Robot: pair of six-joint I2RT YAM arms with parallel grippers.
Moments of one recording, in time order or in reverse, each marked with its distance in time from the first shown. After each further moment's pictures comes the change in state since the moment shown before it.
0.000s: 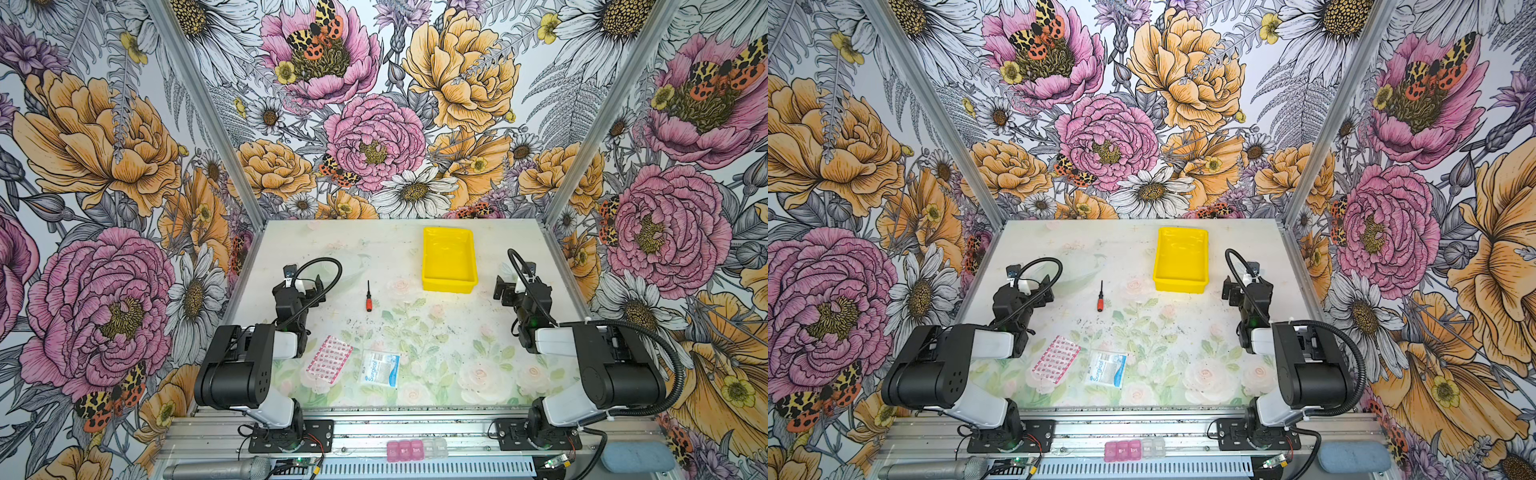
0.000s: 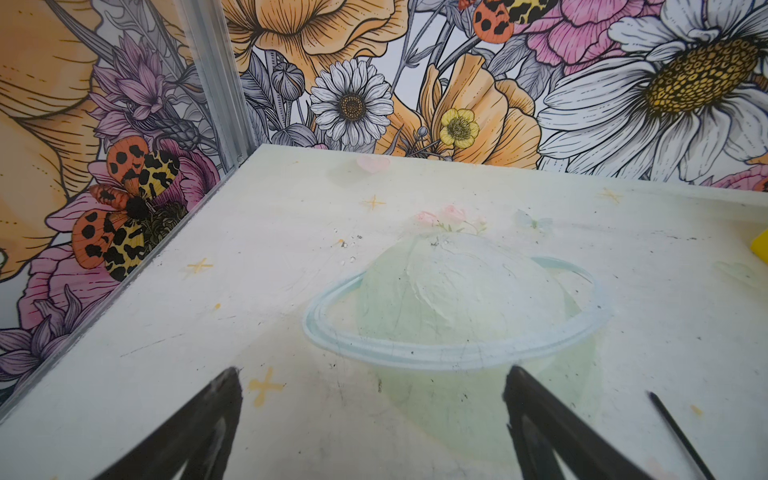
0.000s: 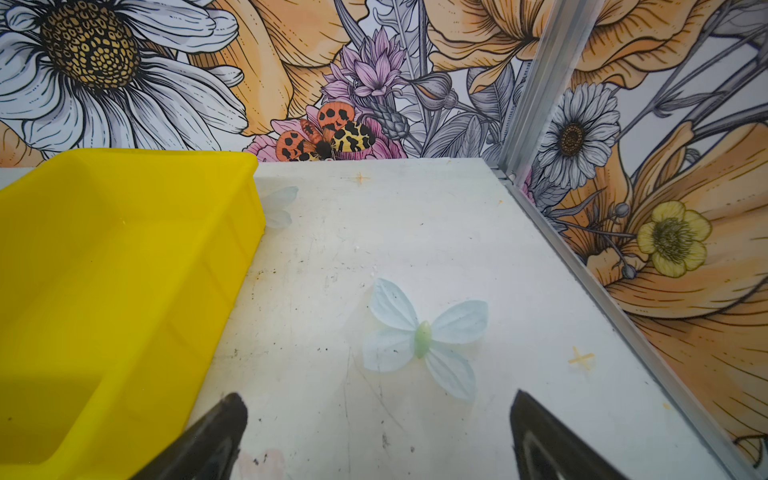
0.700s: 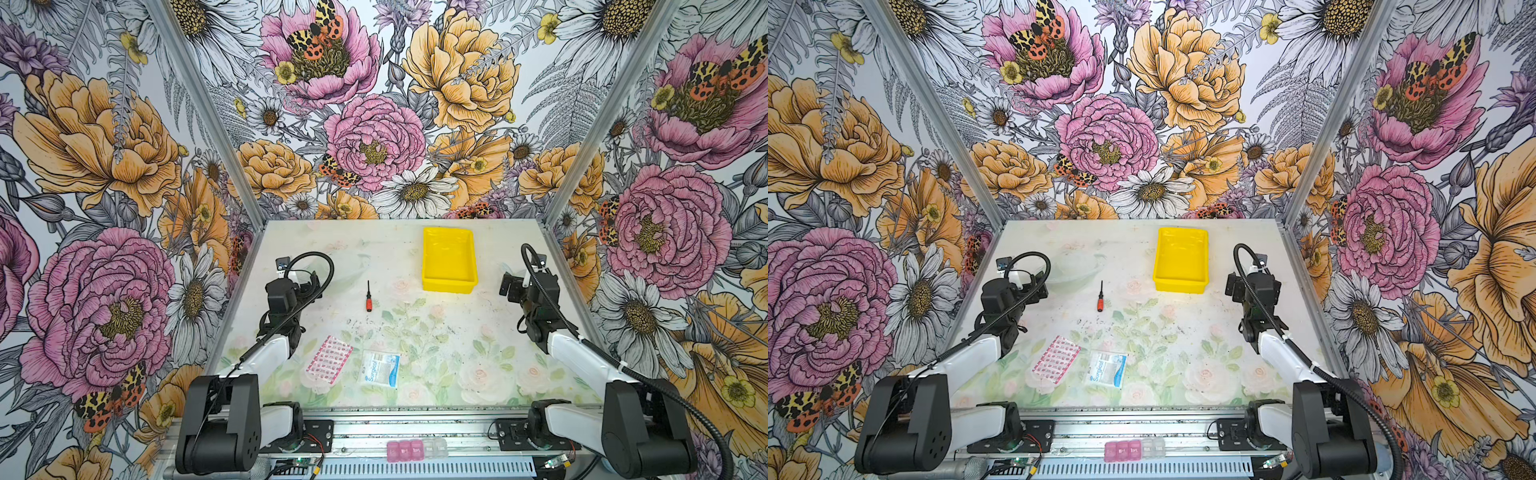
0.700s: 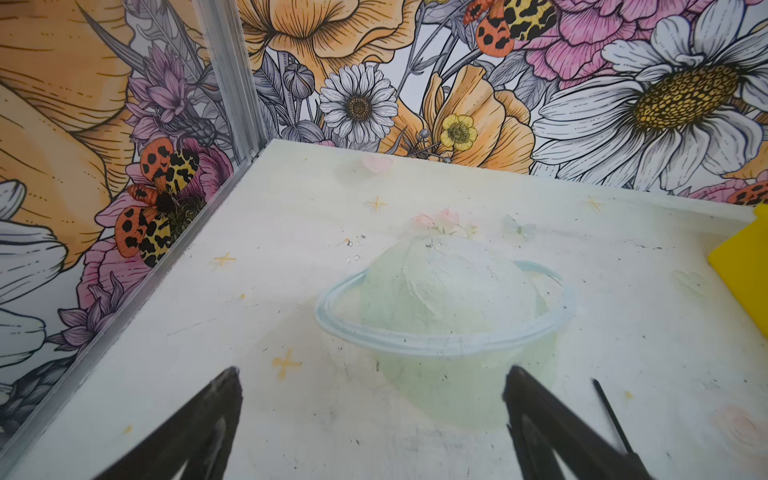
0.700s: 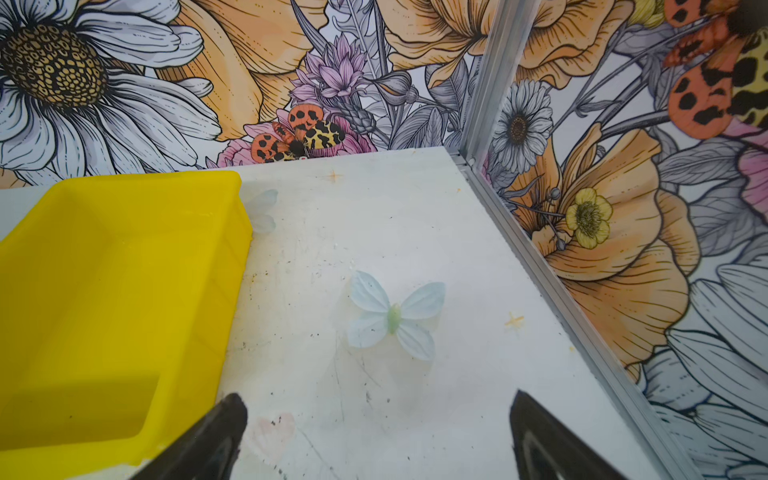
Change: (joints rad) left arm 0.000 -0.322 0.097 -0.523 -0.012 -0.058; right arm 0.079 -0.351 0.142 -0.622 0.137 0.095
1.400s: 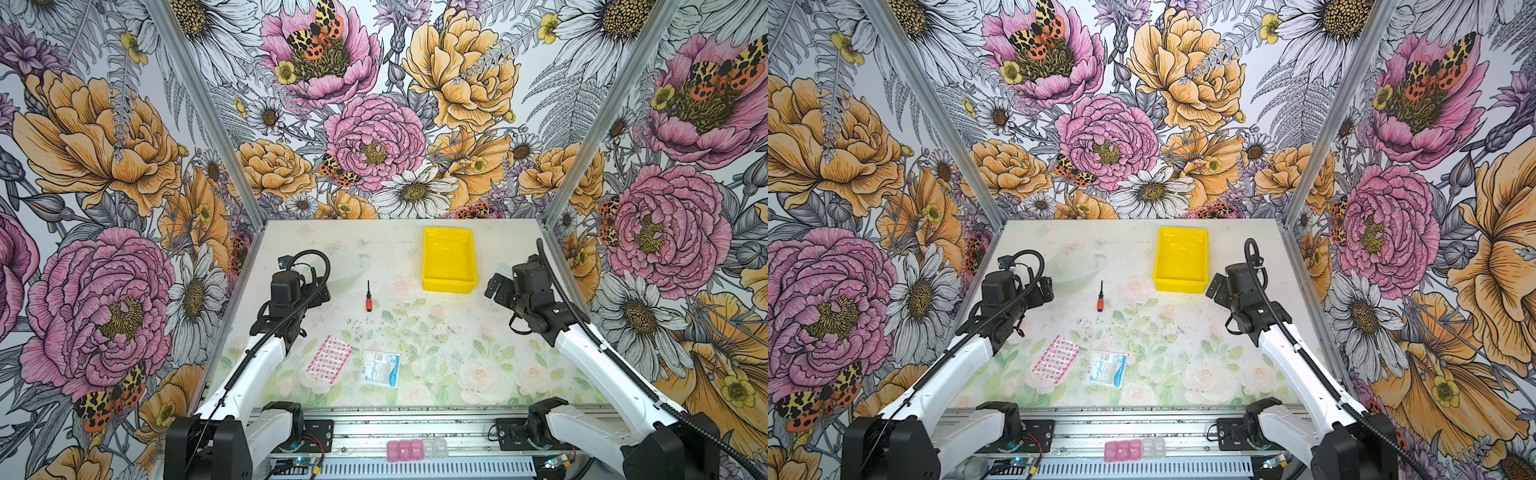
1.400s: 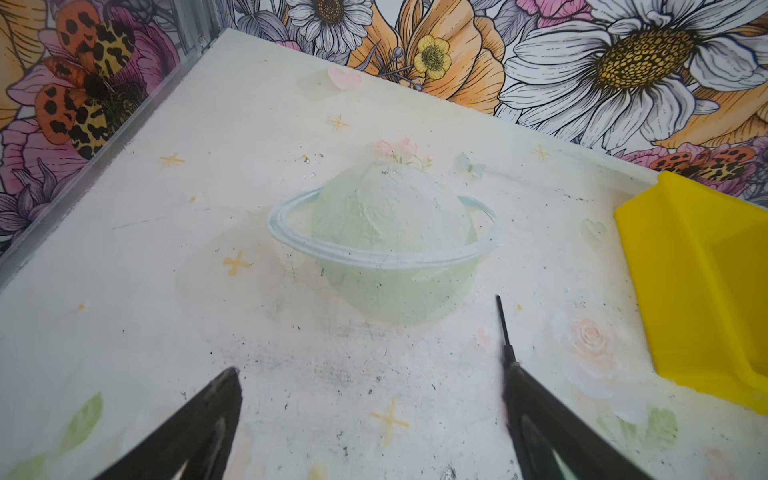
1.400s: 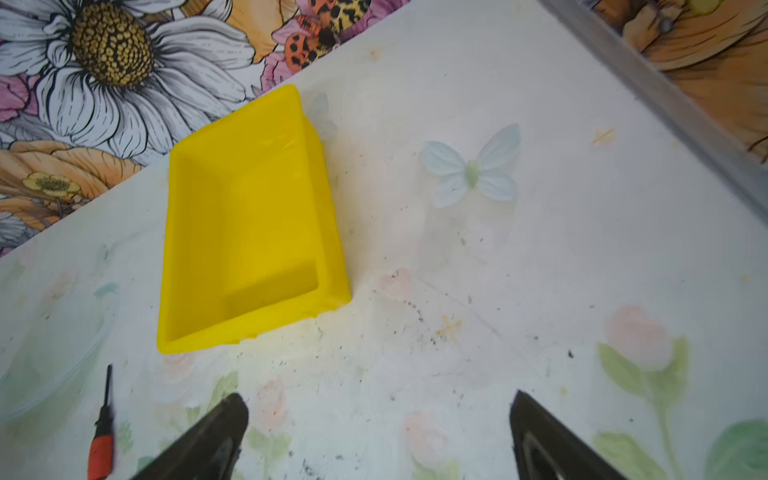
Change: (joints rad) left arm -0.090 -0.164 0.155 -0.538 0.039 -0.211; right arm 0.280 -0.083 0.310 -0.739 -0.034 0.568
